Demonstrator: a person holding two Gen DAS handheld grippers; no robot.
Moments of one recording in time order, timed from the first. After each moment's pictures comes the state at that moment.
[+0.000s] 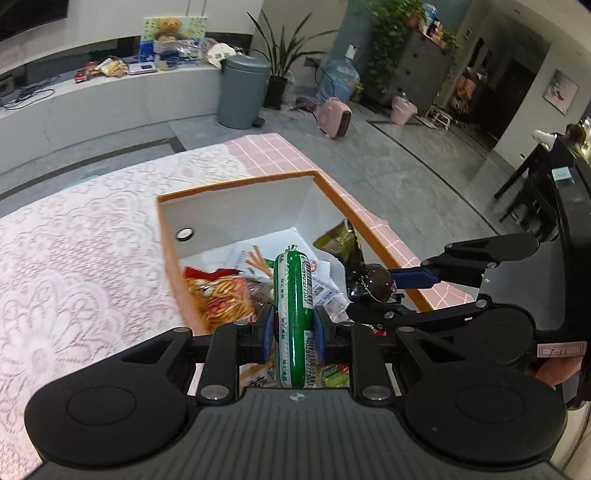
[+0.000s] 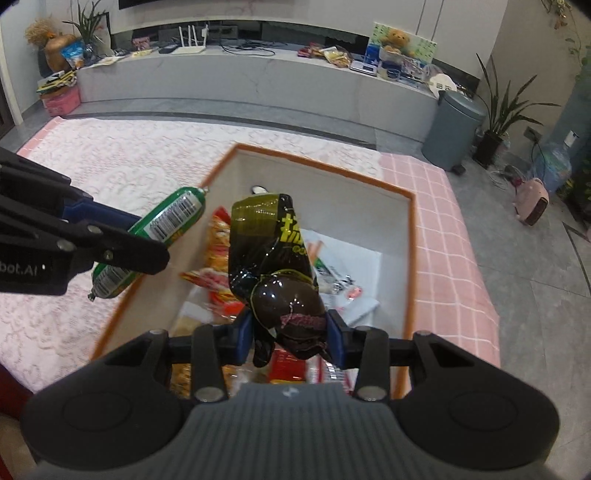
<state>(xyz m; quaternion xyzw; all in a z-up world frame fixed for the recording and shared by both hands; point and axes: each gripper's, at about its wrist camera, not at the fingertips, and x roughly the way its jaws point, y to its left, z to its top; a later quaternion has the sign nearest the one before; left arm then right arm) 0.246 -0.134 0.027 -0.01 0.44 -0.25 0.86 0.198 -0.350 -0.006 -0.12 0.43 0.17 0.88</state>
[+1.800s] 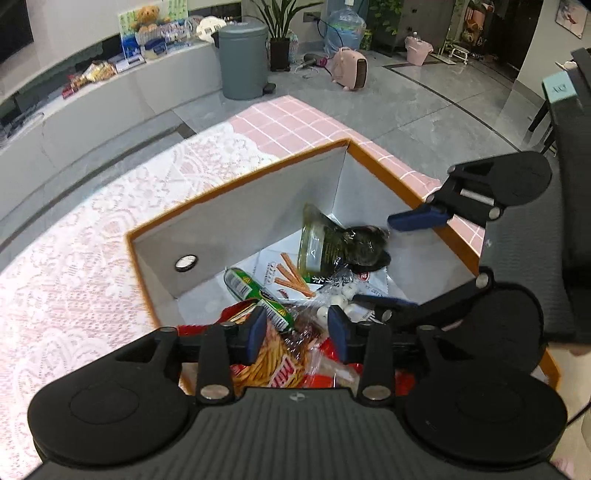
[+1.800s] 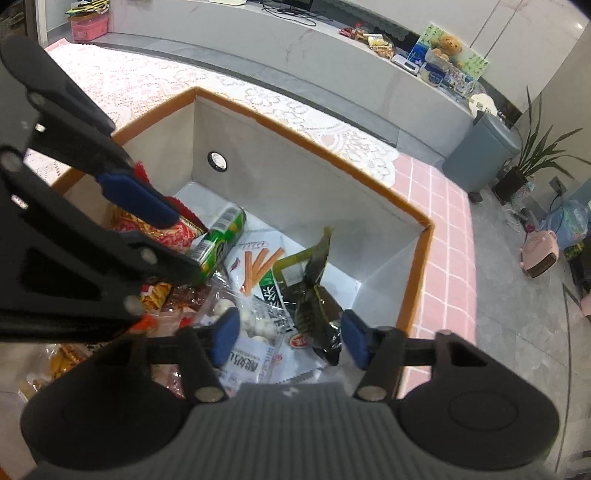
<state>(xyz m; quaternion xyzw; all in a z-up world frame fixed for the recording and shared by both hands) 0.300 -0.185 -0.006 0.11 0.47 -0.22 0.85 0.272 -0.342 -0.054 -0.25 0.43 0.20 0.84</state>
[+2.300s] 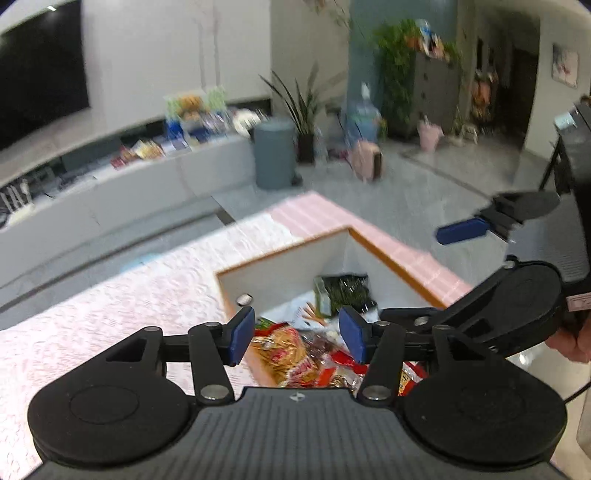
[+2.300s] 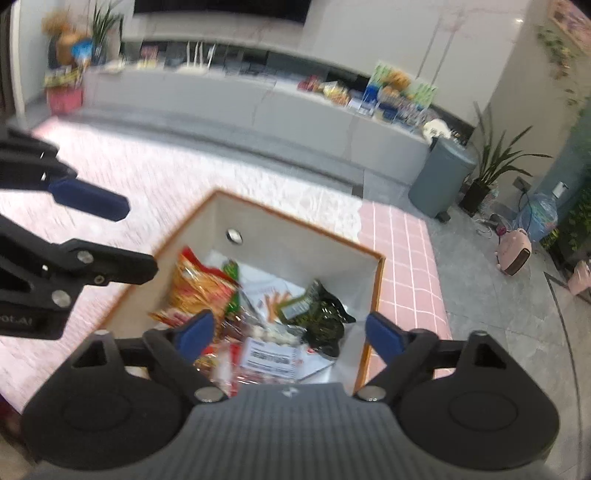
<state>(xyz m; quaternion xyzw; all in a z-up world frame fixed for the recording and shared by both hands) 0.179 -0.136 0.081 0.07 0.32 -0.18 0.93 0.184 -0.348 0.034 -0.15 0.35 0.16 0.91</state>
